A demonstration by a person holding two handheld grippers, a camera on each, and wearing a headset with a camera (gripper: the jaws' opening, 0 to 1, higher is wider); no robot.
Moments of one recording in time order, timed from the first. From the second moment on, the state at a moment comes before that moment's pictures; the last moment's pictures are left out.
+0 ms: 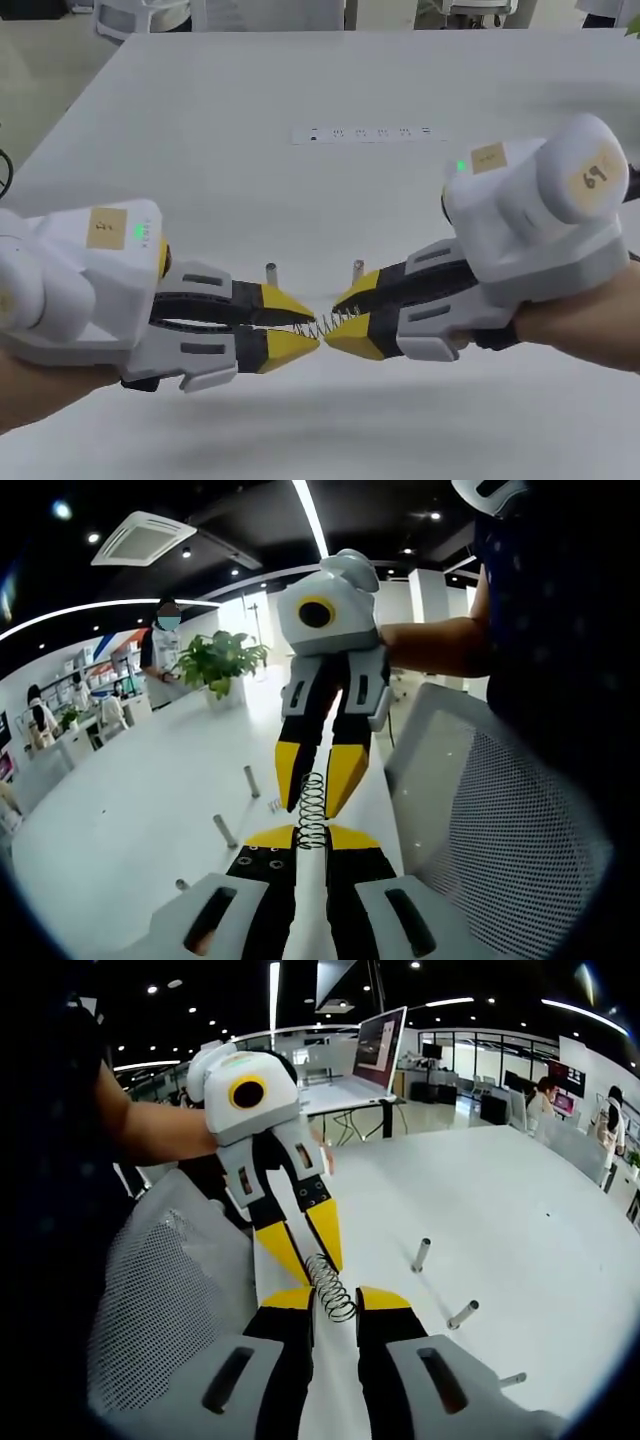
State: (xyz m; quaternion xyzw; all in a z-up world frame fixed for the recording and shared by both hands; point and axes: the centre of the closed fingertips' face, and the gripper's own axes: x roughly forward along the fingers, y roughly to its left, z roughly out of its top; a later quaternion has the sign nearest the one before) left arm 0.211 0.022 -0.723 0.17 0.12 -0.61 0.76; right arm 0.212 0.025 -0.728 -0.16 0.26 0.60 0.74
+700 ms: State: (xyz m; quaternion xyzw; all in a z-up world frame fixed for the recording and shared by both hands) left arm 0.207 0.018 -0.703 0.13 0.09 -0.62 0.77; right arm 0.202 0.026 -0.705 -0.04 0.27 0.64 0.72
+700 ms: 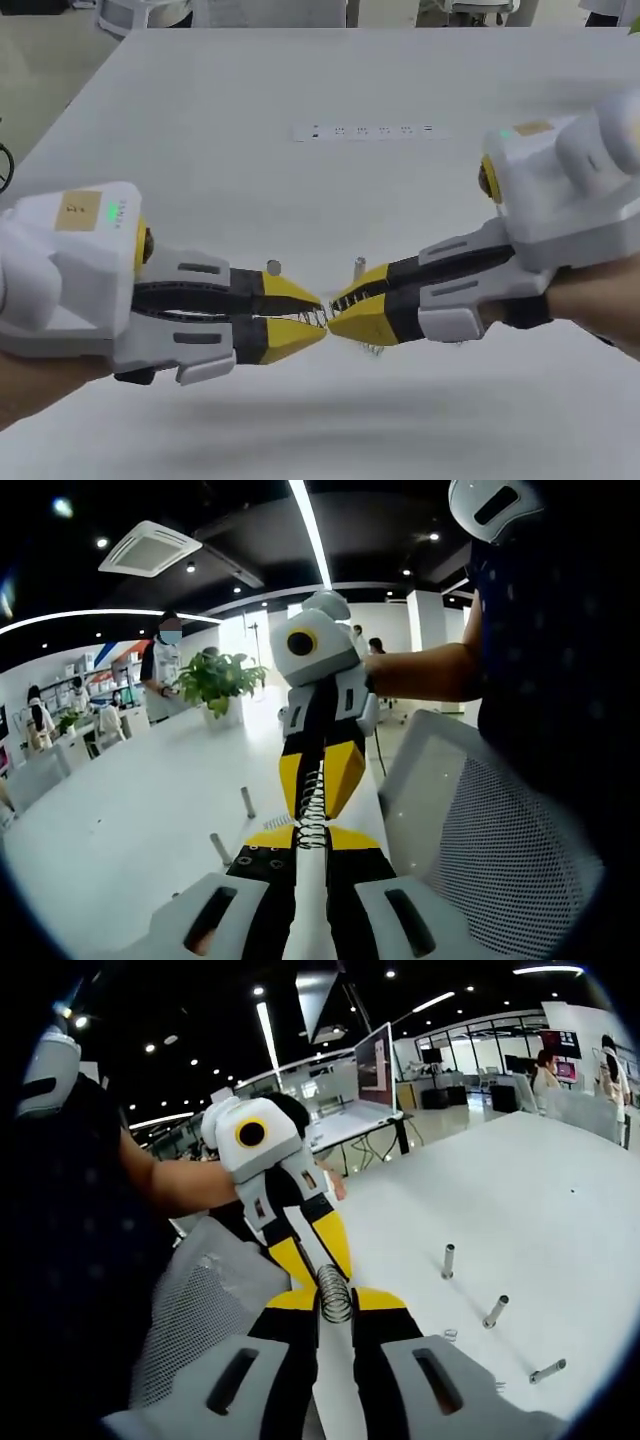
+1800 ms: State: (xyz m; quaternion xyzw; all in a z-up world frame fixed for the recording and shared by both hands) left arm 0.208 0.009 -0.722 0.15 0.10 -0.61 0.77; right arm 0.197 0.030 -0.717 -0.30 0.36 0.60 0.65
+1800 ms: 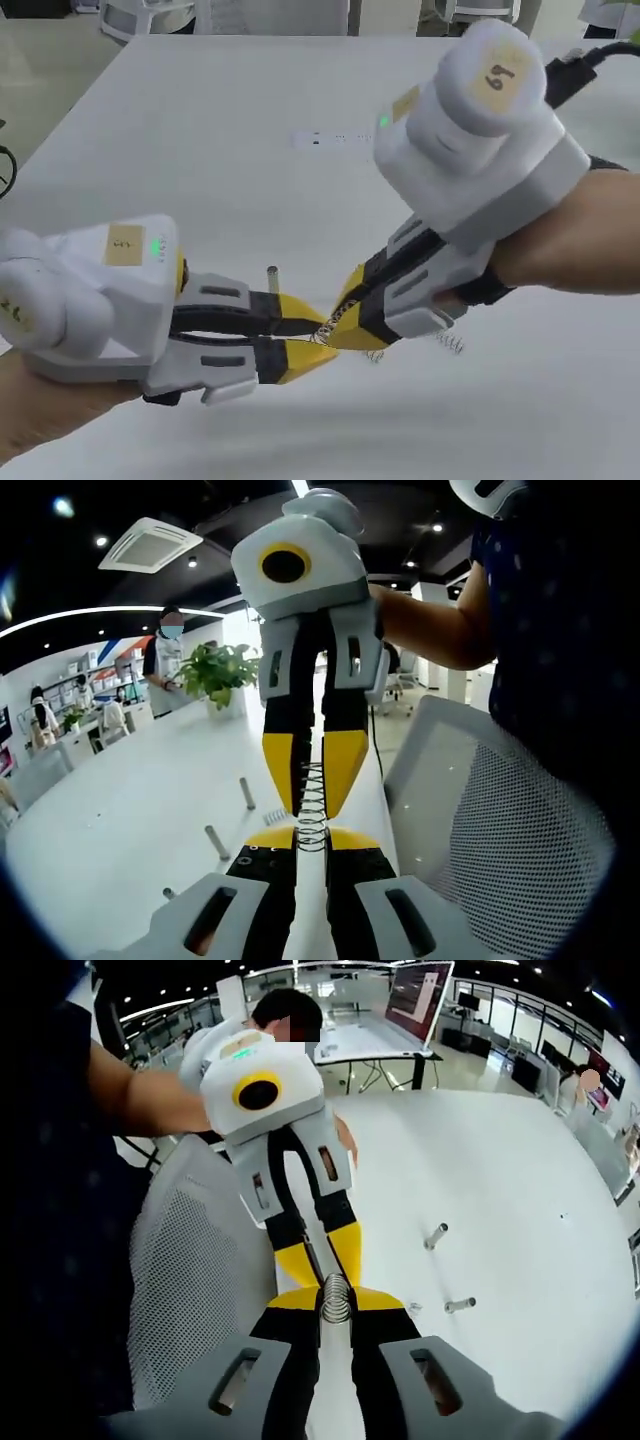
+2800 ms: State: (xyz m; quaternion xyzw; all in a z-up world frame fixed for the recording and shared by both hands) left arm 0.217 0.012 -0.729 0.13 0.11 -0.59 0.79; right arm 0.211 0.034 -0.725 -0.36 0.39 0.60 0.60
